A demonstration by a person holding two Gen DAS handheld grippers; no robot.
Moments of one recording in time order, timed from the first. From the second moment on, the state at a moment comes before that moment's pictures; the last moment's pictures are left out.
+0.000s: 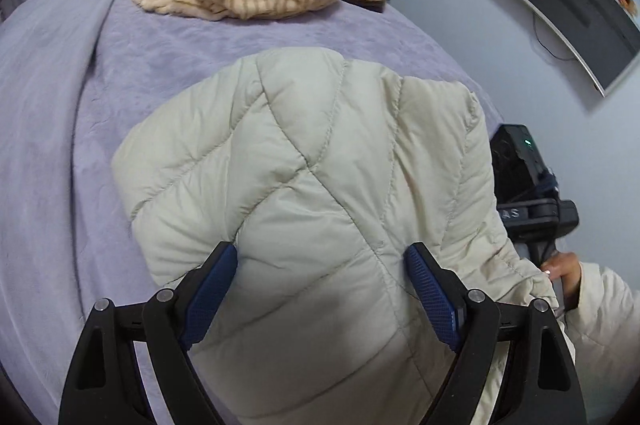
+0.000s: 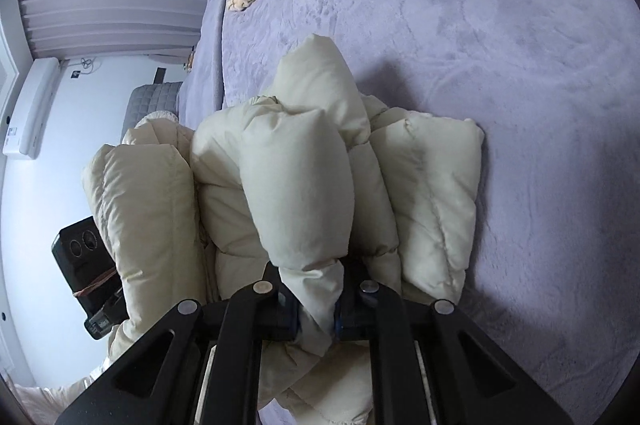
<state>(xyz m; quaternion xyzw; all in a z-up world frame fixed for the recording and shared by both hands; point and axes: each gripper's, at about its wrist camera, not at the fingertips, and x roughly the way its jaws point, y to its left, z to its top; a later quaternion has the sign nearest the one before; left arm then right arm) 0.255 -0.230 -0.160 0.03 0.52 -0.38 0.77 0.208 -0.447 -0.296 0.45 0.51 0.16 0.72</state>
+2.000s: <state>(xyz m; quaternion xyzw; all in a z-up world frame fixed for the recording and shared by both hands) 0.279 -0.156 -0.205 -0.11 0.64 -0.34 0.68 0.184 -0.465 -0.305 0.40 0.57 0.13 0.71</state>
